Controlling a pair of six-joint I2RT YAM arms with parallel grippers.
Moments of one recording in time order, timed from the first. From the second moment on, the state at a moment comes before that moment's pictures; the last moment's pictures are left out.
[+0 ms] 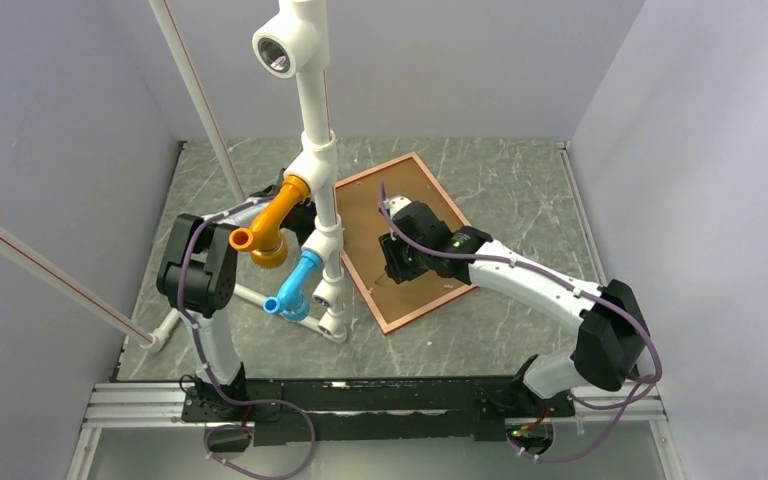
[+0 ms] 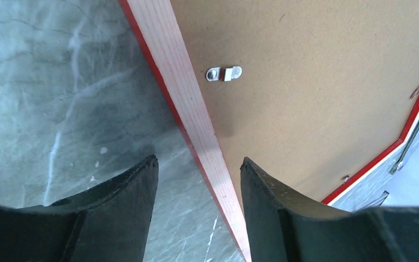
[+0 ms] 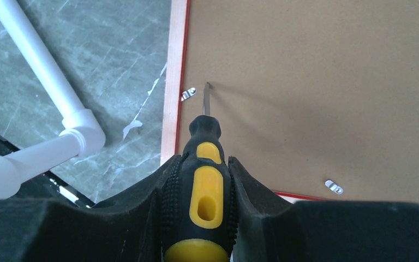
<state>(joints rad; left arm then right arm) -0.27 1.90 1.22 -0.37 0.34 -0.63 0.83 1.44 1.12 -0.54 0.04 0.27</state>
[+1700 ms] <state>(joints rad) -0.30 1.91 1.22 -0.39 0.31 -0.65 0.92 1.46 1.18 -0.78 0.02 0.28</state>
